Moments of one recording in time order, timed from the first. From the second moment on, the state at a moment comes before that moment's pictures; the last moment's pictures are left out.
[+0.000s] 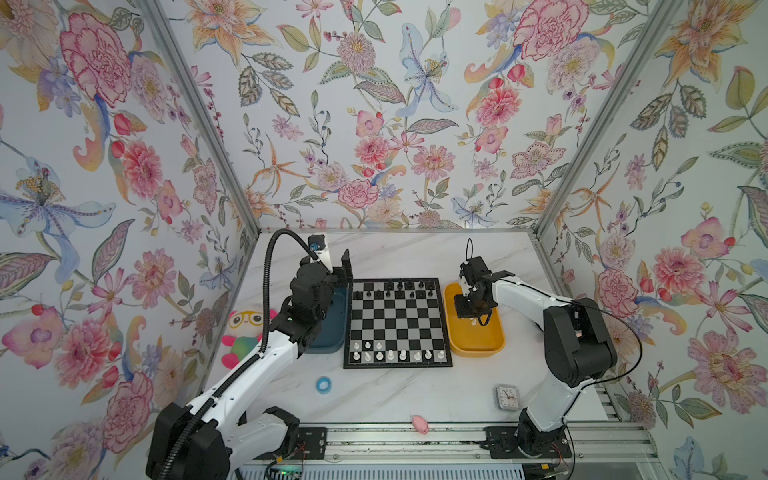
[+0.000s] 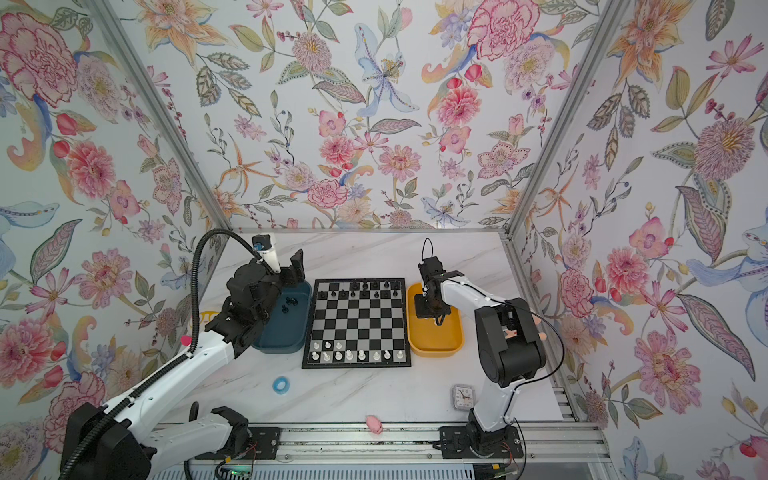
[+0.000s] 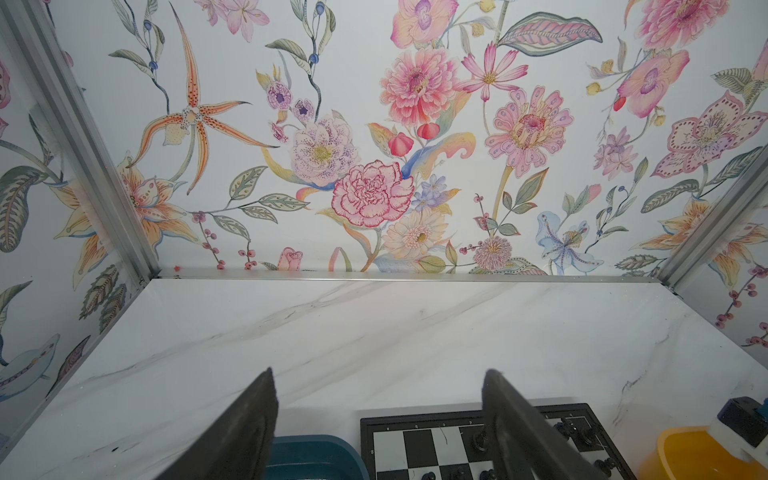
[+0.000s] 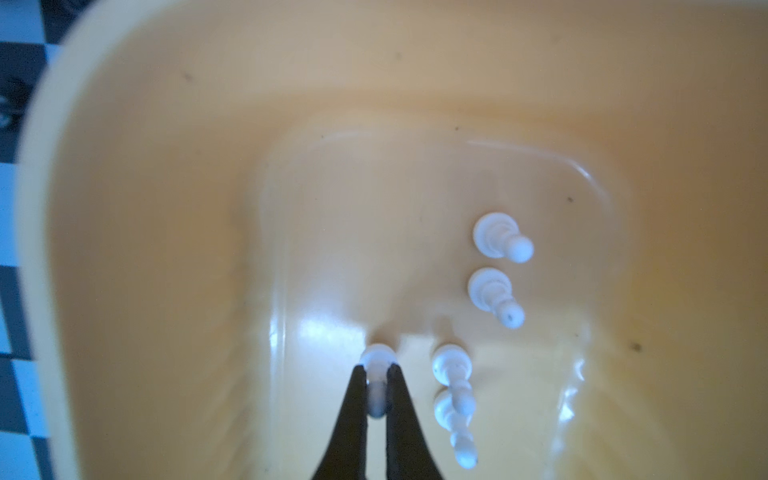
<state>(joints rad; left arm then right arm) -0.45 1.14 0.82 0.19 -0.34 -0.15 0.34 1.78 1.18 -0.69 0.00 0.20</state>
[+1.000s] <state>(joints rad) -0.41 0.97 0.65 0.21 -0.34 -0.15 0.88 1.86 1.50 -0.90 -0.01 0.30</state>
